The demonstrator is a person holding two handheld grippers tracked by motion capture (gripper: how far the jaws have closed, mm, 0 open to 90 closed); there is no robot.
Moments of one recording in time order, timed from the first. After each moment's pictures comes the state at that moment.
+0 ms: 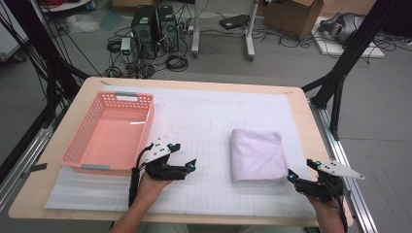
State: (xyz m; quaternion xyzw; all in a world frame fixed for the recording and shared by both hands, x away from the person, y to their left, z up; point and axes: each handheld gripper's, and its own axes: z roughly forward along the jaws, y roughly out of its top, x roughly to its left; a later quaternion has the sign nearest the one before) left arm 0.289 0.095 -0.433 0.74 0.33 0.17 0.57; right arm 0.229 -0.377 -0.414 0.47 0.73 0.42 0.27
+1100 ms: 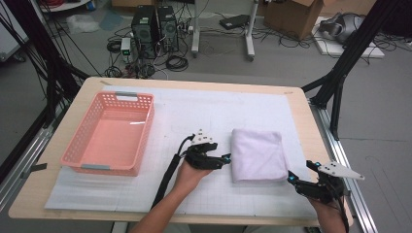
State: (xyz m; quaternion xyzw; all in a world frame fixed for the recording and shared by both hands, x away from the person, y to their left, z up) left arm 0.328 -0.013 -0.435 0.77 0.35 0.06 0.53; right arm 0.228 -0.380 -0.416 0.46 0.73 0.42 0.26
